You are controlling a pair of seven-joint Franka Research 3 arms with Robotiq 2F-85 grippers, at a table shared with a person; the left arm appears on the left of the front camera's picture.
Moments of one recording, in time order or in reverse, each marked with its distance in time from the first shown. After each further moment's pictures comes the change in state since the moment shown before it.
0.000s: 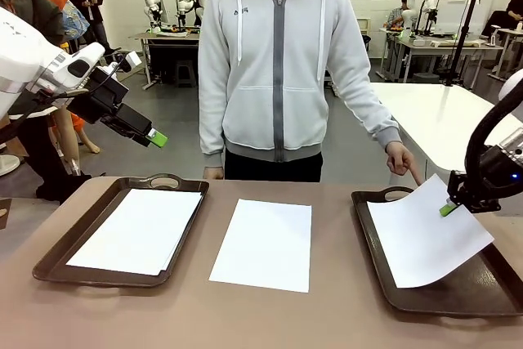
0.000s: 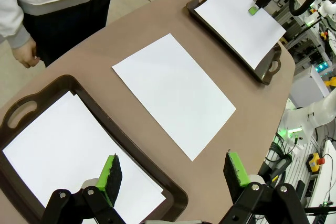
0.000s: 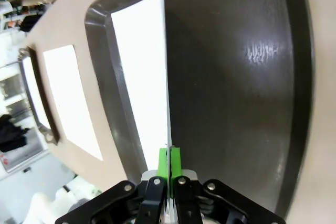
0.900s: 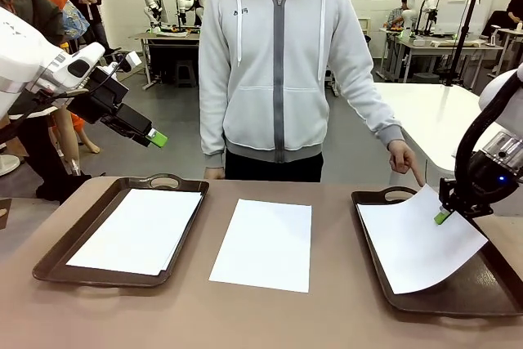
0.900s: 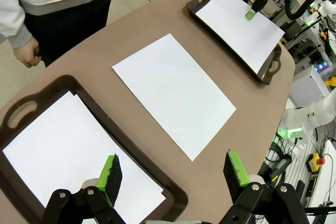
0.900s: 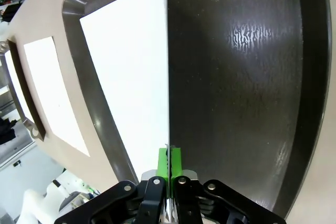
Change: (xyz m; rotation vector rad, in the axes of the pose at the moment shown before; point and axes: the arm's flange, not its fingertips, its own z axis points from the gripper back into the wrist) left arm 0.000 0.000 0.000 0.000 0.000 0.000; right arm 0.008 0.004 -0.021 -0.066 0.078 -0.012
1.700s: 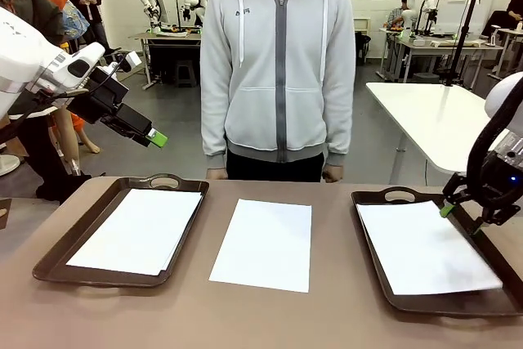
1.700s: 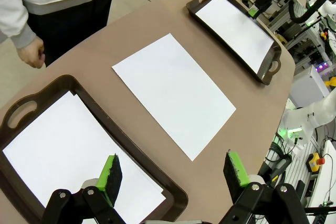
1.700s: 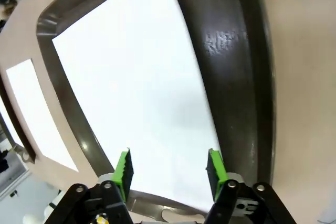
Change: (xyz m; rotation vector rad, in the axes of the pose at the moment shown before) left arm 0.000 0.000 0.000 0.000 0.000 0.000; right arm -0.016 -0.010 0.018 -0.107 -0.084 -0.103
